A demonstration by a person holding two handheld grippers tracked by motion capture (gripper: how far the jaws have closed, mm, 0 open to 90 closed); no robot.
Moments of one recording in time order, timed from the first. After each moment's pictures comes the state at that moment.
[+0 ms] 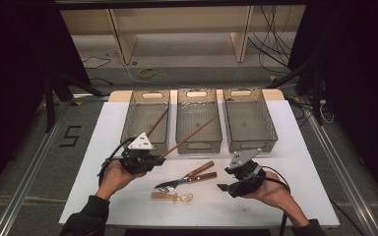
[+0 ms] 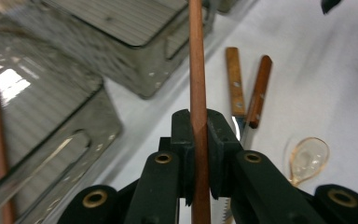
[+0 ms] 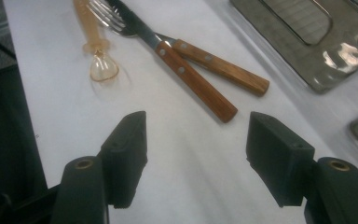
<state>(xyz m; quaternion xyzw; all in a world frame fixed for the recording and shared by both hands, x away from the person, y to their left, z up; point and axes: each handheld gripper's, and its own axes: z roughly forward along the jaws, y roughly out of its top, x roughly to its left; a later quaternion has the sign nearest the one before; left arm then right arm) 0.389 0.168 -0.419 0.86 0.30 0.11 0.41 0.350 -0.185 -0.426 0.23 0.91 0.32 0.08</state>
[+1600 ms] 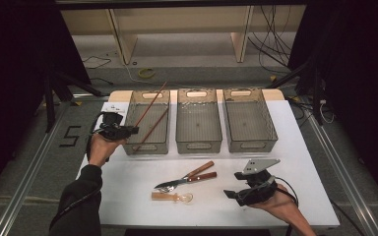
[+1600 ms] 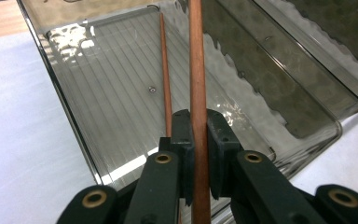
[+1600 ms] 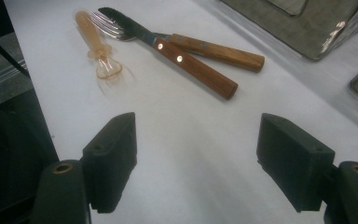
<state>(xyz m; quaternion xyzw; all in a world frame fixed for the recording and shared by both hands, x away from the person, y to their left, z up) 0.481 0.236 -0.422 0.78 0.48 0.13 0.39 0.327 -0.210 -0.437 0.29 0.88 0.37 0.08</state>
